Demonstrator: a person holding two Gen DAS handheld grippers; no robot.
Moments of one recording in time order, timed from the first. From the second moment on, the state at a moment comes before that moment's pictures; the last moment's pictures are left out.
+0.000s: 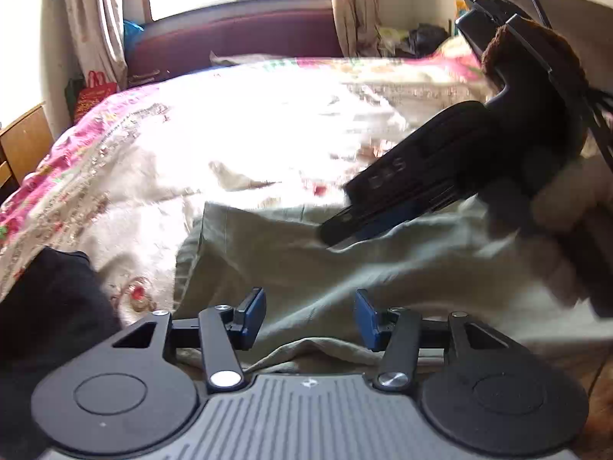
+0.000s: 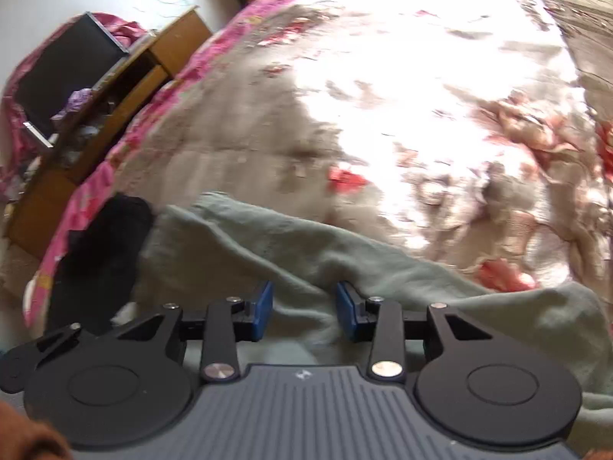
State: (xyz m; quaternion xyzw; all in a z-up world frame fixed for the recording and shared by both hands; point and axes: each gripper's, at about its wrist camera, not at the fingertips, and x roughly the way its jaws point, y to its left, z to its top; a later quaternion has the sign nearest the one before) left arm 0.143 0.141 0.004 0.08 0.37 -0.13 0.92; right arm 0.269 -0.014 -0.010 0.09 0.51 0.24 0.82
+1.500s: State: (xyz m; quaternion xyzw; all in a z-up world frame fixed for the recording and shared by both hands) left arm 0.140 0.079 -0.006 0.21 0.34 -0.20 0.89; right arm 0.103 -0.251 -0.021 0.29 0.46 0.15 0.82
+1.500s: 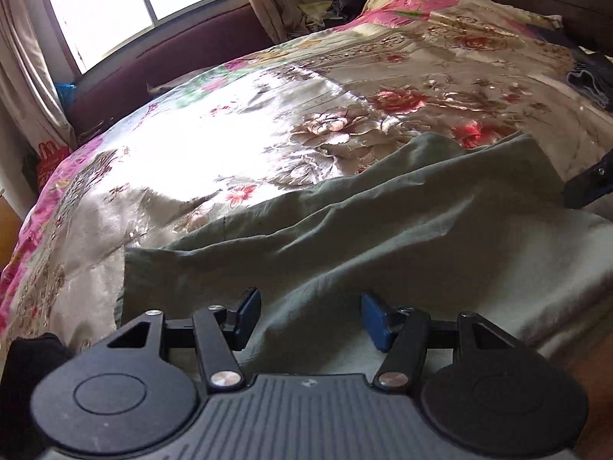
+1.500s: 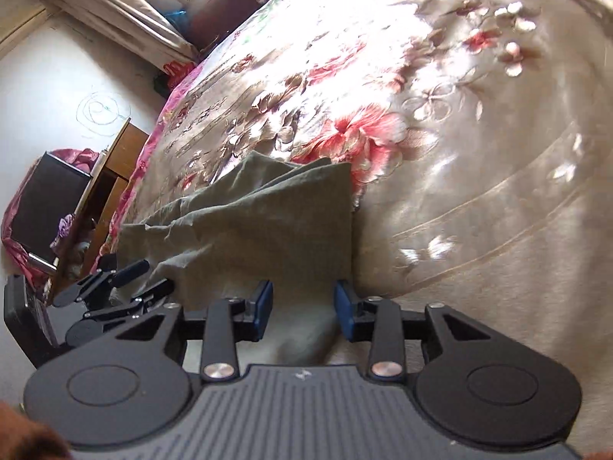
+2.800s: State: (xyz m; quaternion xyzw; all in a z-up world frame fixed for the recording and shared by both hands) left arm 0.059 -0.067 -0.007 0.15 0.37 -0.27 0.87; right arm 0.049 -0.383 0.004 0.33 0.41 0.01 0.85
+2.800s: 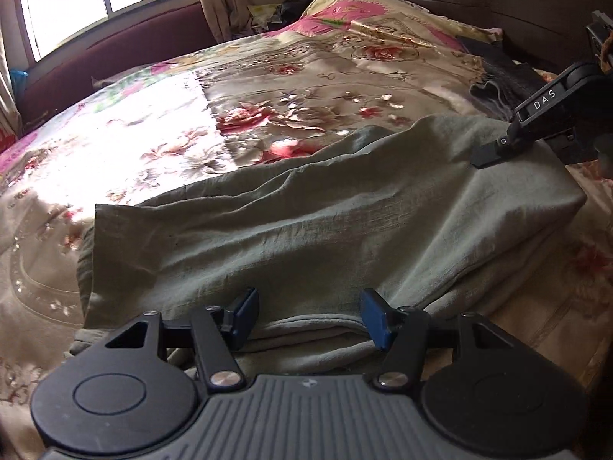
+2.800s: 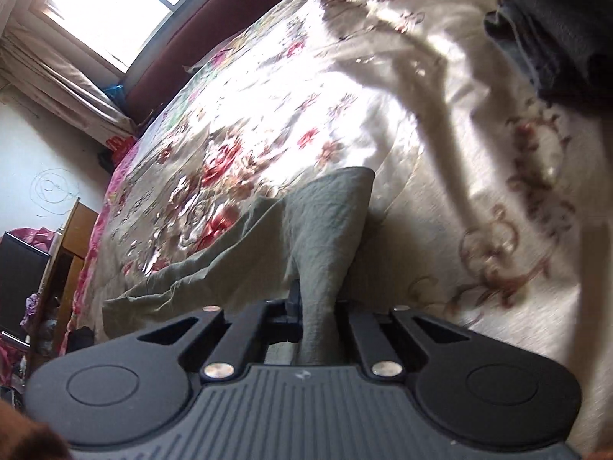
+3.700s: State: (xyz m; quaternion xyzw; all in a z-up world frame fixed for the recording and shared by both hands) left arm 0.063 -0.047 0.013 0.12 0.35 -0.24 0.90; right arm 0.074 -0.292 0.069 0.20 0.43 0.00 0.88
